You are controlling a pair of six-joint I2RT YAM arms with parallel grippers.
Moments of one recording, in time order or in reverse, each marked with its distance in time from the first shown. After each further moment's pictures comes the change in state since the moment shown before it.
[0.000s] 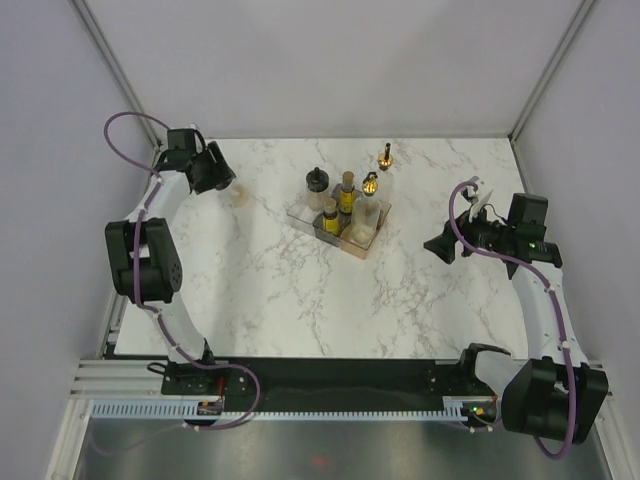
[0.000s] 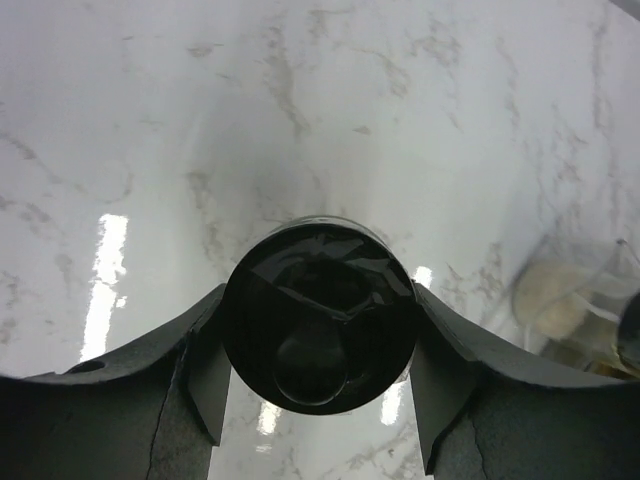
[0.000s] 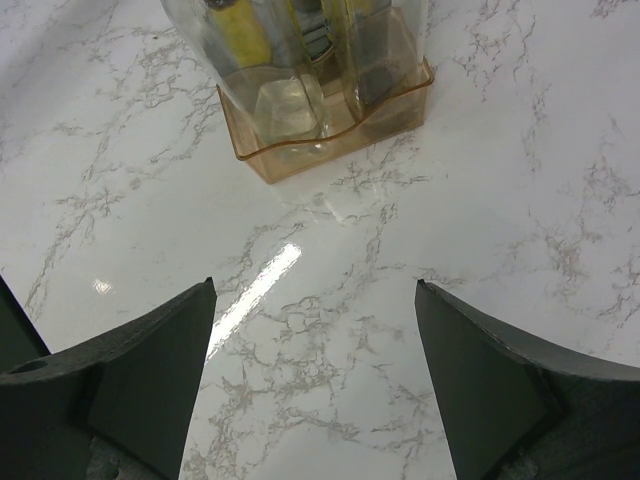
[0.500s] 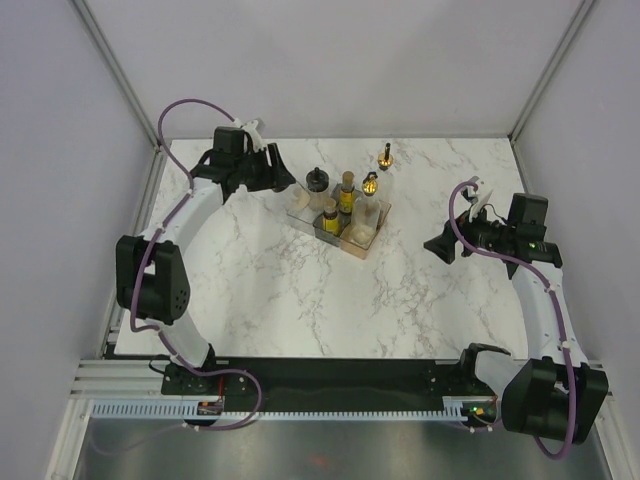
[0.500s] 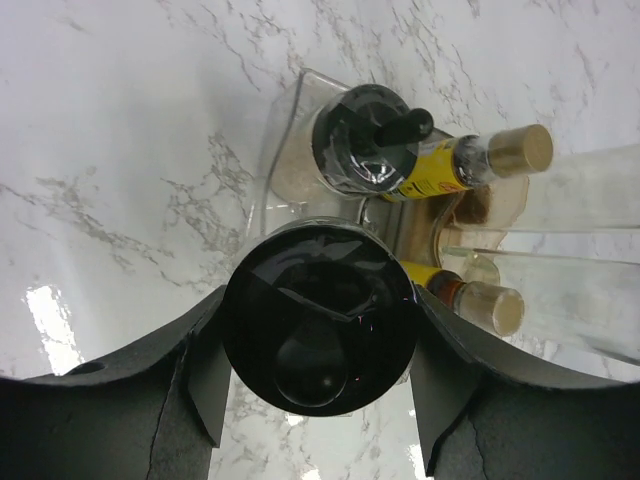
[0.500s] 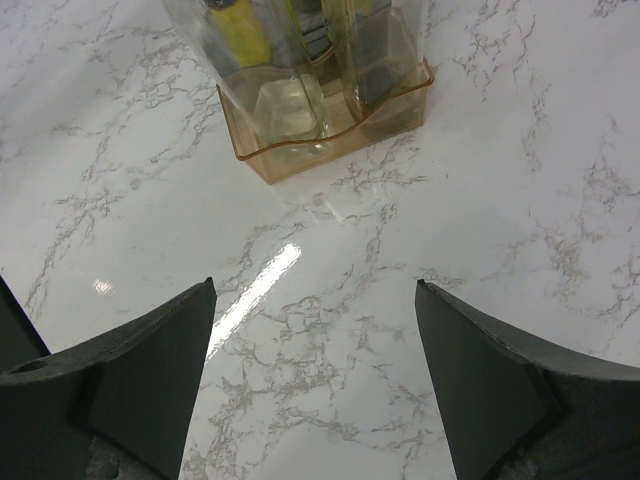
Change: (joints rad) left arm -0.283 -0.174 -0.085 0.037 0.248 0.023; right arm 0.000 0.000 0.000 0.000 0.000 0.000
